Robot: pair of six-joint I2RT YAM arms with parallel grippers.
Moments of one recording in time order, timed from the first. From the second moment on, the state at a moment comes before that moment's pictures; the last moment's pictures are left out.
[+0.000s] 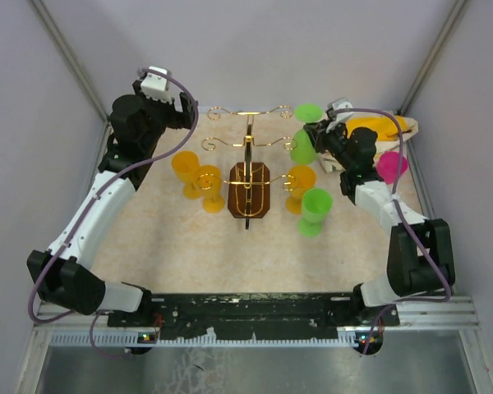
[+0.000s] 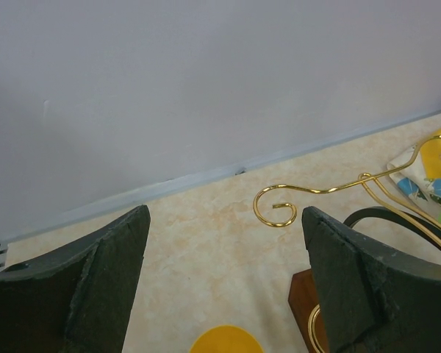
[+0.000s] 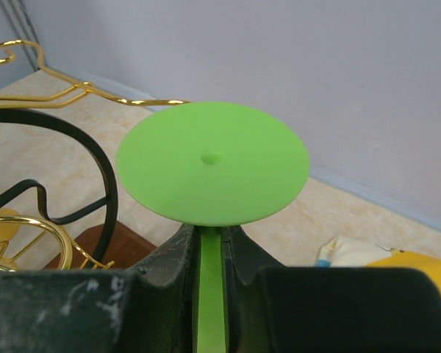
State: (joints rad) left arm -0.31 1.37 1.36 0.04 0.01 0.05; right arm 0.16 1.45 0.93 0.58 -0.39 -0.02
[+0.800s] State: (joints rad) left arm -0.29 1.39 1.36 0.04 0.00 0.06; right arm 0.25 1.61 0.93 0.73 -0.39 0.00
